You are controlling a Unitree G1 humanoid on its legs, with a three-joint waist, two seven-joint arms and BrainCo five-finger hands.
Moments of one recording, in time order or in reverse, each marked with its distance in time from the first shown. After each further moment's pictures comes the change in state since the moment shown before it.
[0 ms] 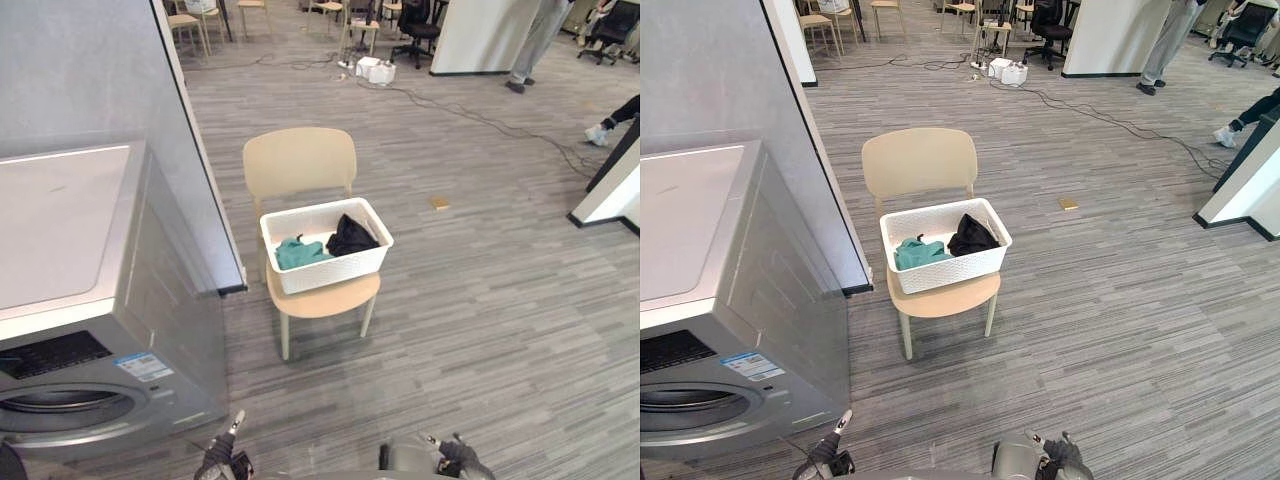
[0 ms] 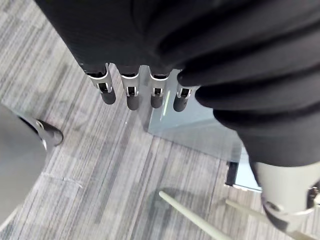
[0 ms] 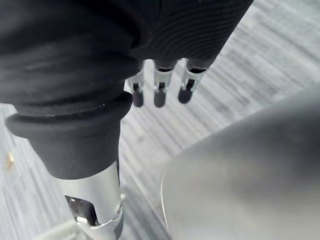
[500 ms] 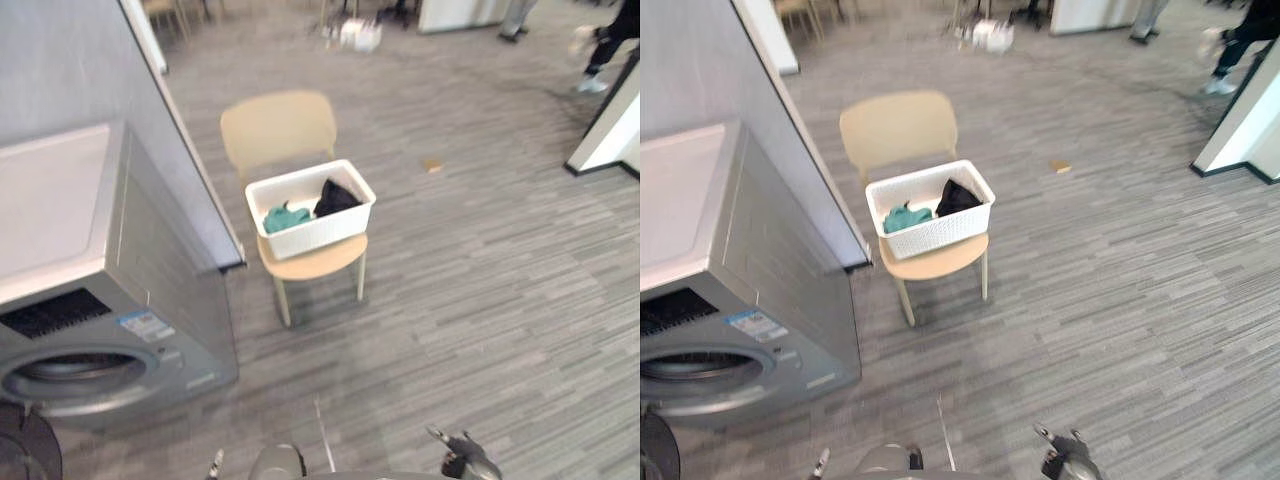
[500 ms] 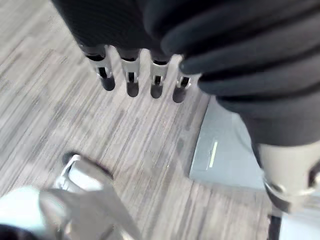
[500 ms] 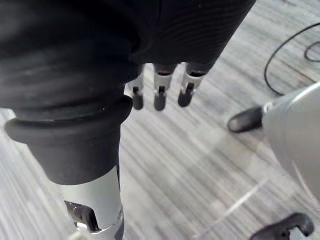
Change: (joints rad) left arm 0.102 0.008 0.137 0.047 -0.024 -0.008 0.001; right arm -0.061 -0.013 -0.045 0.062 0.026 0.002 -0.018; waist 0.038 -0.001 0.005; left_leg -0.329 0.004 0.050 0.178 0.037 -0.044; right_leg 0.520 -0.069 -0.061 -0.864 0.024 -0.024
